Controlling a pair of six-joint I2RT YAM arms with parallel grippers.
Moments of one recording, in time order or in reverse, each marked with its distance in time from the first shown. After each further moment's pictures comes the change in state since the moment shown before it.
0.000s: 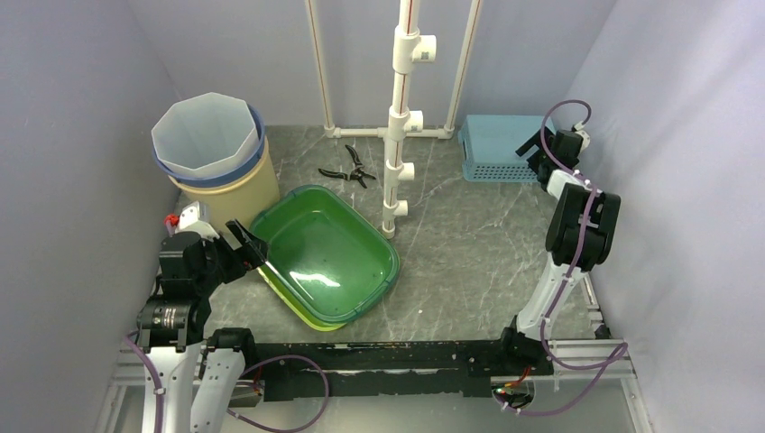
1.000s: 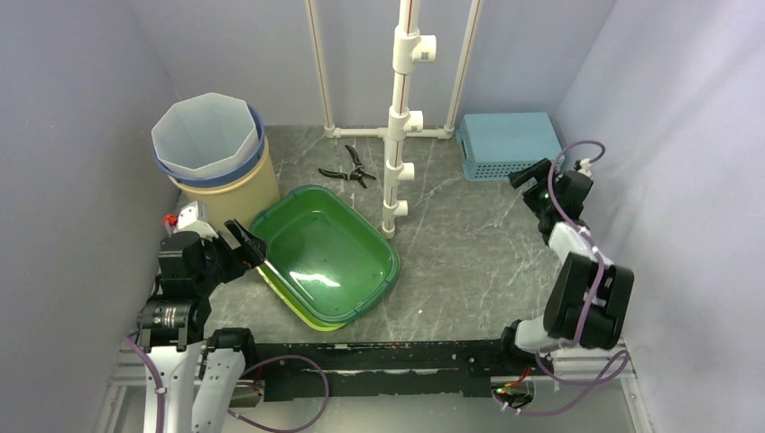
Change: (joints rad) left arm 0.013 0.001 -0.001 0.005 0.003 0.003; right arm -0.039 -0.536 -0.546 0.097 -0.248 0.104
